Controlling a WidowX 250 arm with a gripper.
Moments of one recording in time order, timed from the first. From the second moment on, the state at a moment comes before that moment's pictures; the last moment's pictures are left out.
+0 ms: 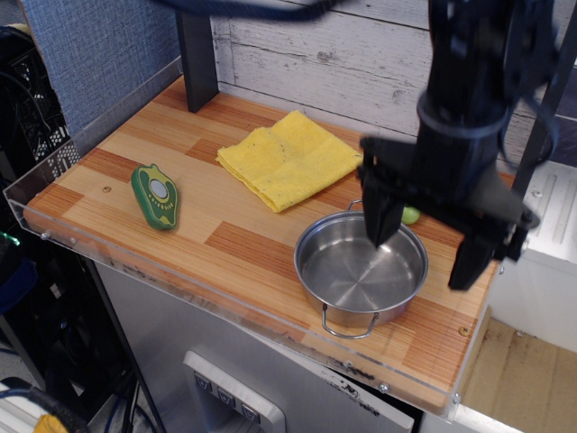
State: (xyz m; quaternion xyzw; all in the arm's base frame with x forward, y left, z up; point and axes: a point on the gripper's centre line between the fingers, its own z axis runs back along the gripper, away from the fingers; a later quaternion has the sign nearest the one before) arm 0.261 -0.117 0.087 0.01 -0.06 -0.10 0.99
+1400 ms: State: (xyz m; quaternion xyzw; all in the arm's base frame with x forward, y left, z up) arm 0.284 -0.111 0.007 0.05 -0.01 -0.10 0.99
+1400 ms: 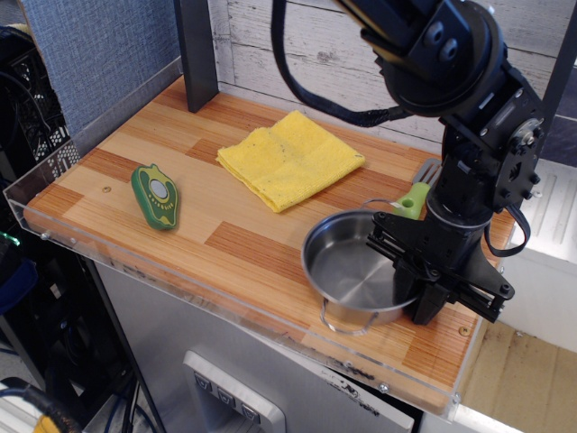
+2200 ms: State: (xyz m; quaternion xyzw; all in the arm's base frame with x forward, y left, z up) arm 0.277 -0.098 0.078 0.00 -0.05 -0.10 0.99
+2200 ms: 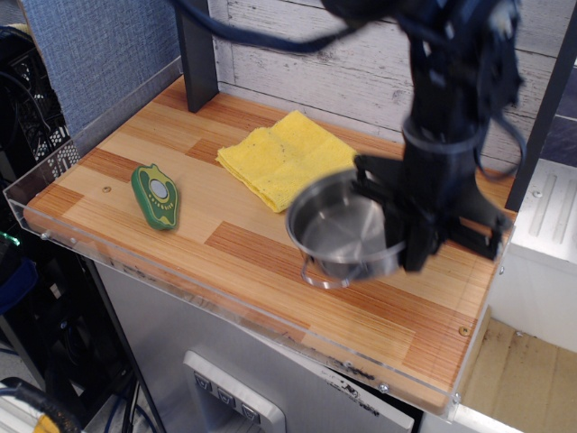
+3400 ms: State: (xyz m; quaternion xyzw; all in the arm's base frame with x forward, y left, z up) arm 0.353 0.010 0.079 0.00 -0.04 0.02 1.00
